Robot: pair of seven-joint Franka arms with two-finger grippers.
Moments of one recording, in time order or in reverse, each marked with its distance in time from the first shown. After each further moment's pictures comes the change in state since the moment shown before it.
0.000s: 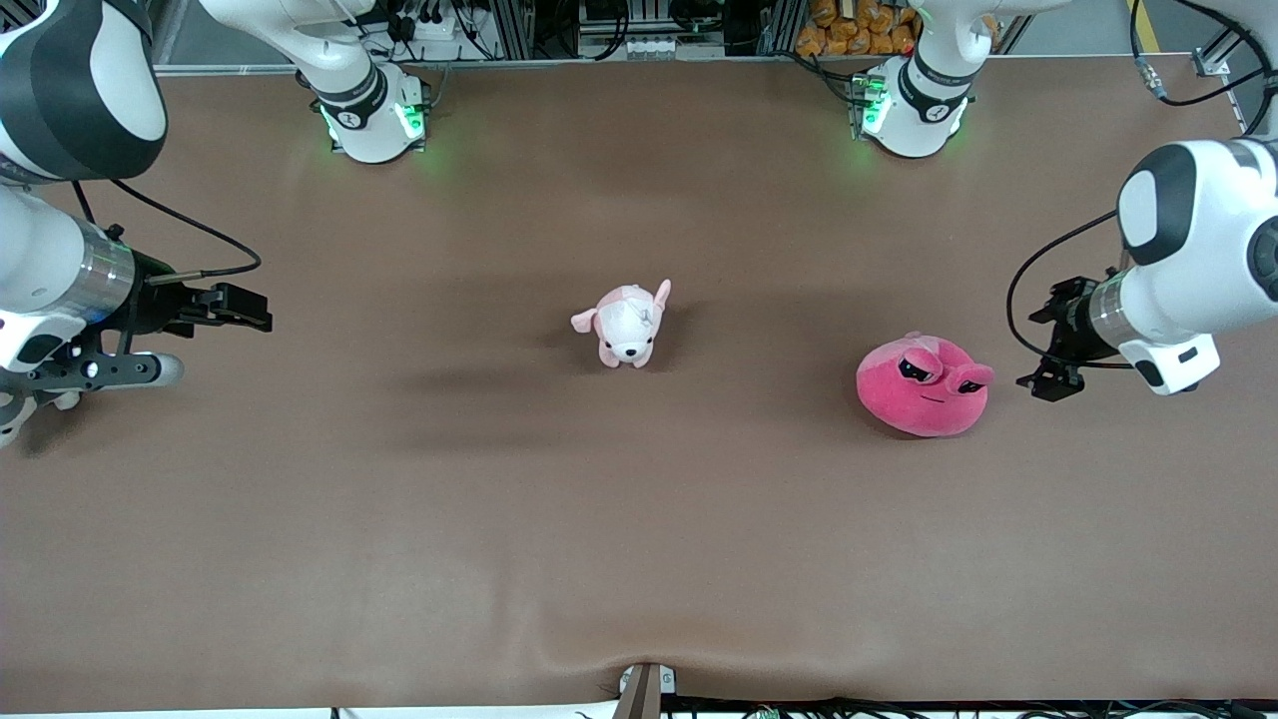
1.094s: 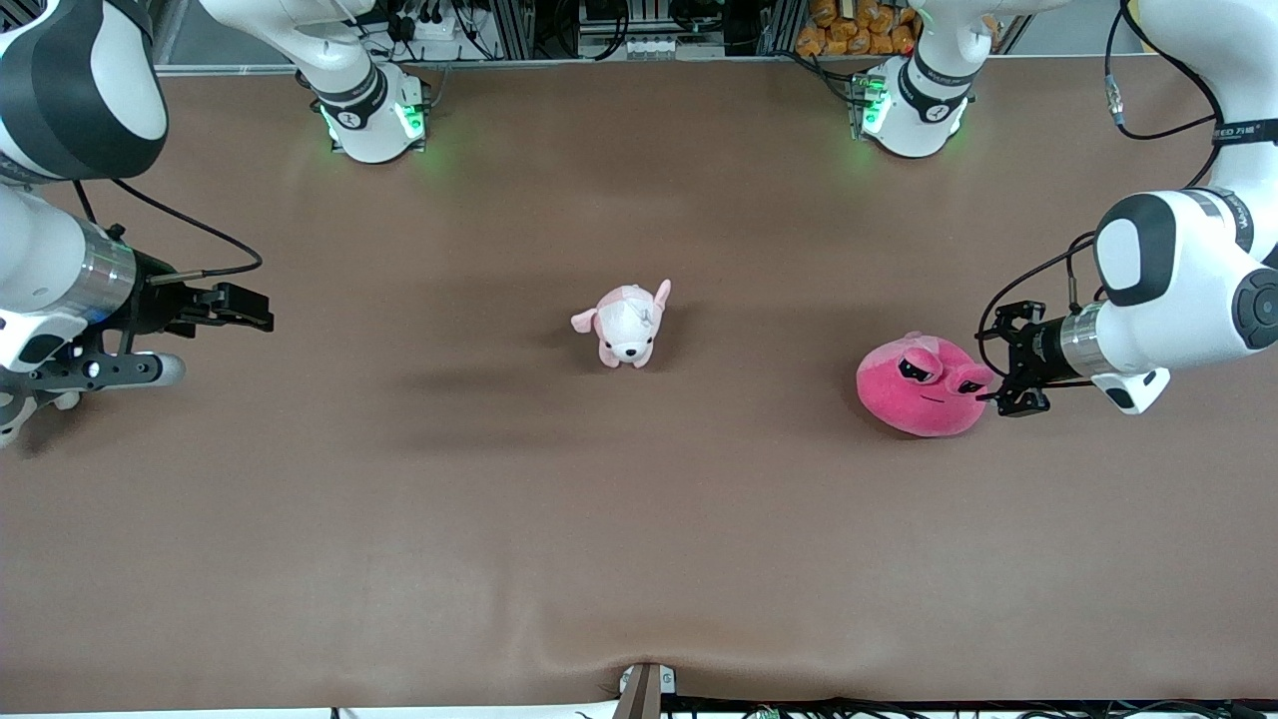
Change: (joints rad) left arm 0.012 0.094 0.001 0.004 -0.198 0.037 -0.061; right arm 0.001 0.000 0.002 0.000 0.003 0.001 0.000
